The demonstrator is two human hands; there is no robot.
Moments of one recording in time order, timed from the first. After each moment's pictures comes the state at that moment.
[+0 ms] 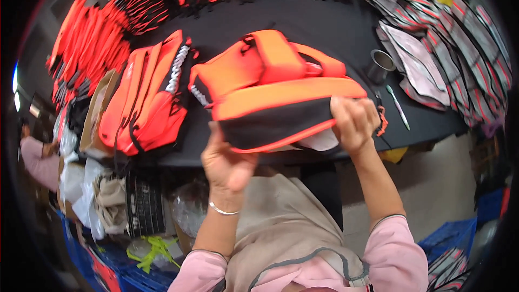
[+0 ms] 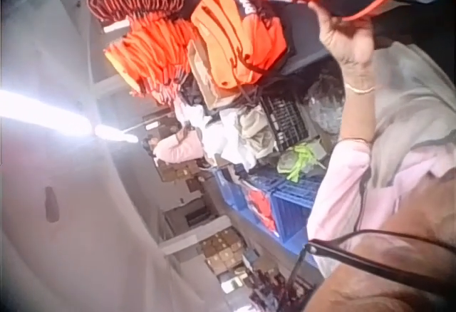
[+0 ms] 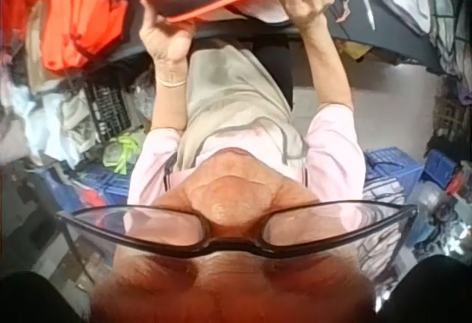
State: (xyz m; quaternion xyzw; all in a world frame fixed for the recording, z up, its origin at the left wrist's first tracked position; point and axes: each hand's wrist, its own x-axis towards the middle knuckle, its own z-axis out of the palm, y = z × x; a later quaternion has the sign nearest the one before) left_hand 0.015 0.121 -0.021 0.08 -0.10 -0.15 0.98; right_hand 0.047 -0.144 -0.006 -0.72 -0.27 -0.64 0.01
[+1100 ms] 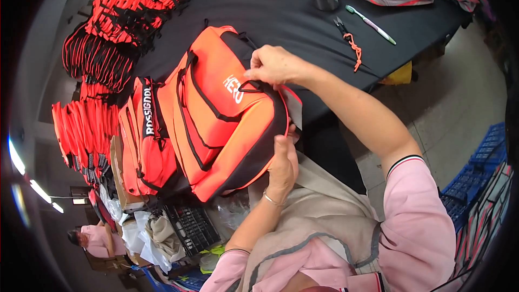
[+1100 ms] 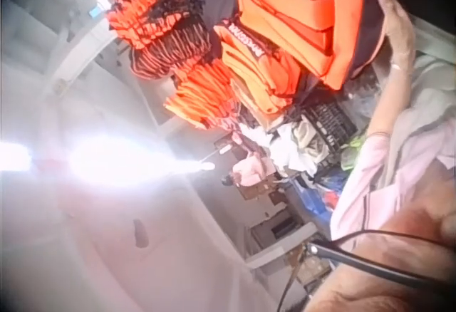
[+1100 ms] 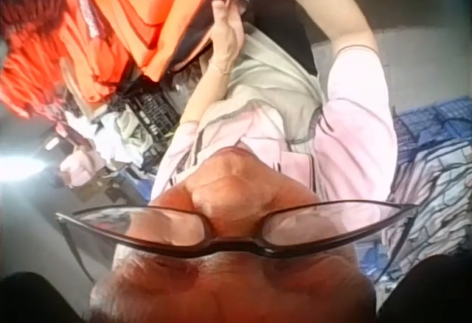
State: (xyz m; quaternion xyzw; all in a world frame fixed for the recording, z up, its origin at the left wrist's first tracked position) left_hand -0.033 -0.013 -0.114 0.48 -0.08 -0.10 0.87; right_hand 0.108 -0.173 -0.038 -0.82 -0.04 0.09 0.57
